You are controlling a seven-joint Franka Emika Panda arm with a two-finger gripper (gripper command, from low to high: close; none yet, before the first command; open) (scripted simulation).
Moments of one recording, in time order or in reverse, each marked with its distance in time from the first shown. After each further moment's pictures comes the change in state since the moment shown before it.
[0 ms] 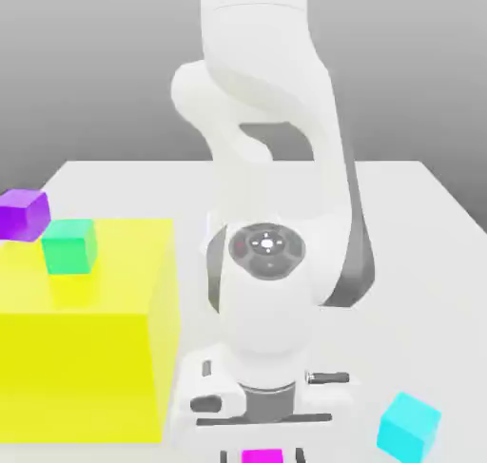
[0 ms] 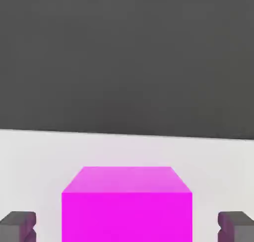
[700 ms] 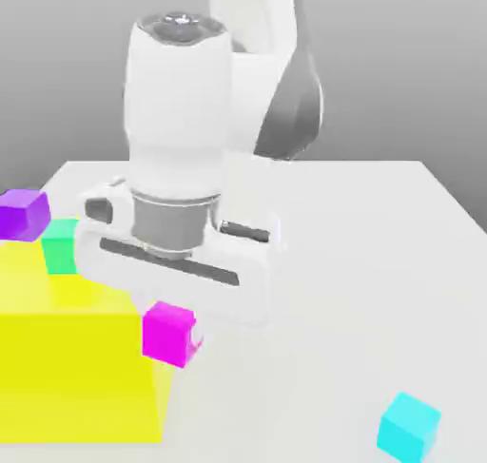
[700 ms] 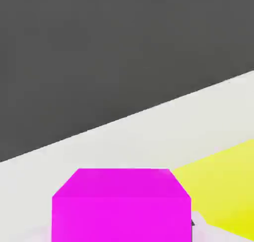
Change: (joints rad) arm -0.134 -0.583 -0.137 -0.088 -0.103 -0.457 0.417
